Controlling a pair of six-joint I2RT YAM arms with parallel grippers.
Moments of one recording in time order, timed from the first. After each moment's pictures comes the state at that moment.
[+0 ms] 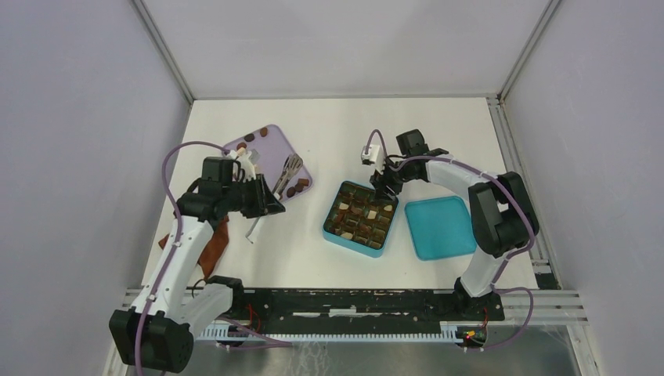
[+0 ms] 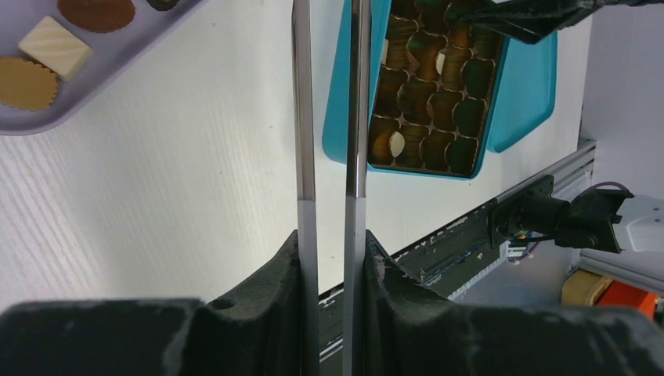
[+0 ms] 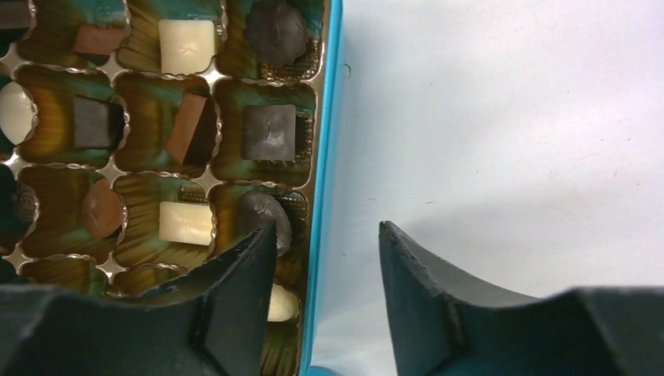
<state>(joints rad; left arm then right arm) -0.14 0.97 0.87 -0.77 0.51 -0.33 0.37 1.76 1.11 -0.40 -0.61 -0.73</state>
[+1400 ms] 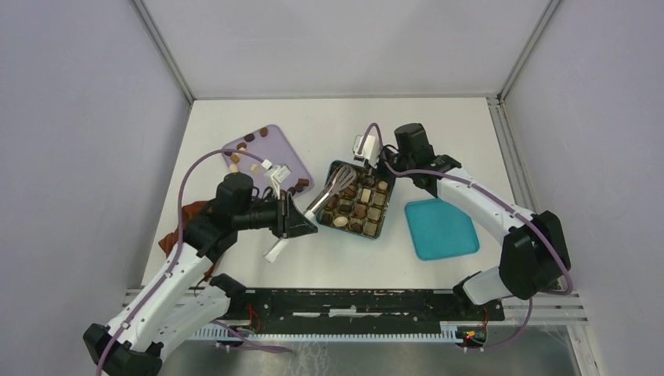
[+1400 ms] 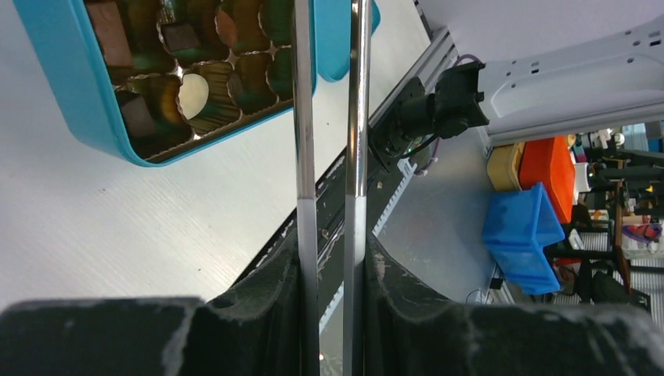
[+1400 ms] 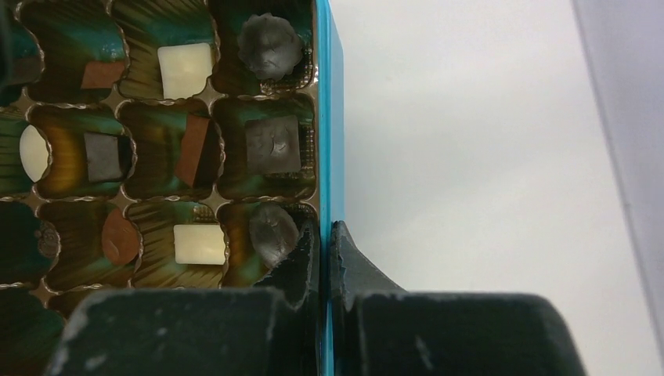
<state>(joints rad) -0.49 0.76 0.76 -0.51 0.68 -0.51 0.52 1.46 1.10 -0.28 -0.39 -0.71</state>
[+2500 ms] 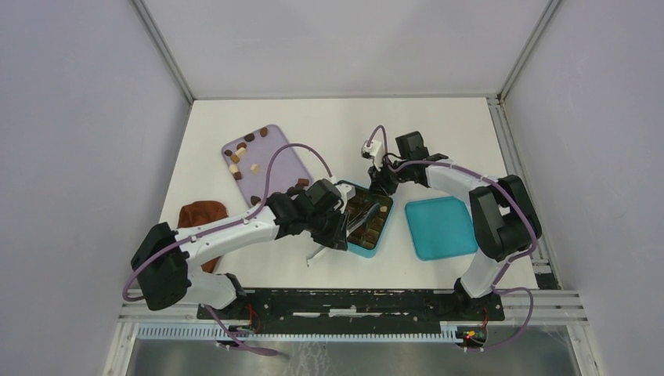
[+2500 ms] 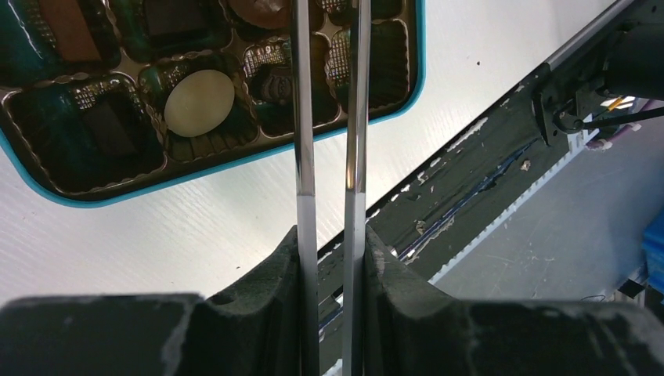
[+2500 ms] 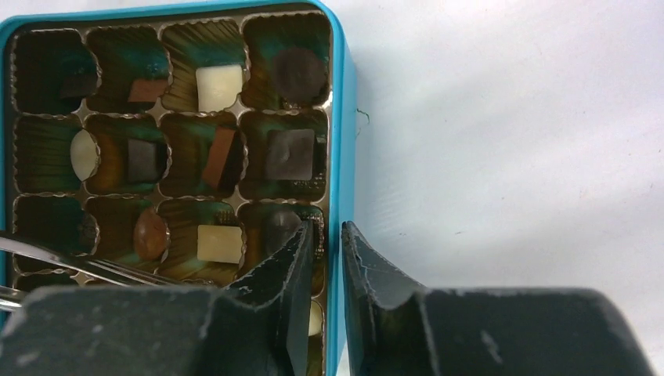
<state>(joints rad) -0.95 1.35 0.93 -0.55 0.21 -0.53 0.39 1.74 1.05 -0.25 -0.65 -0.50</state>
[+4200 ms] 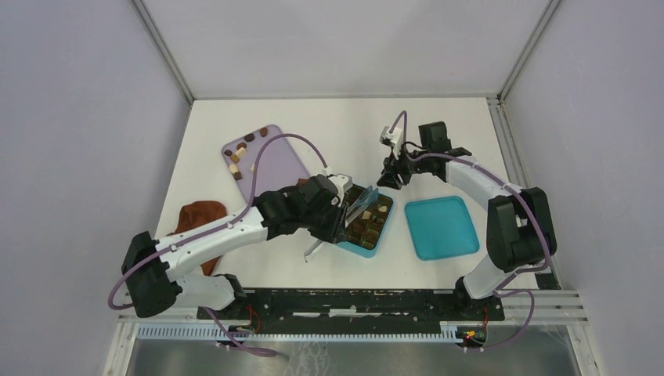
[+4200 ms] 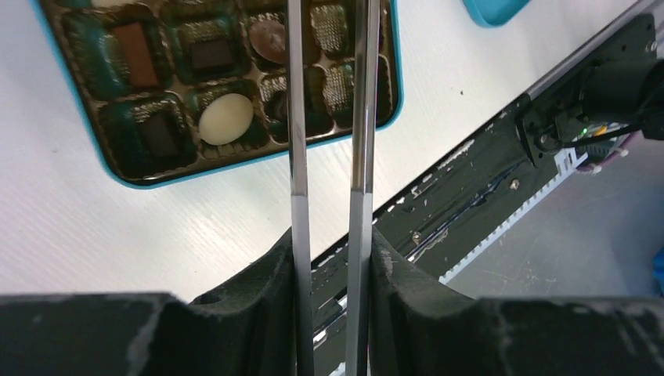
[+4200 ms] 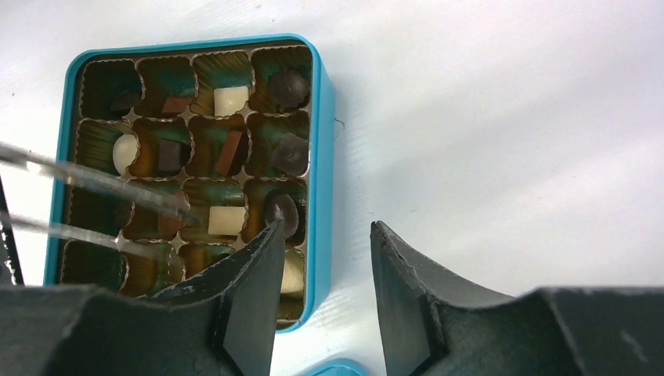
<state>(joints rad) -0.99 1.29 1.02 -0.63 0.07 -0.54 0.27 1.64 1.08 -0.31 -0.80 -0.53</state>
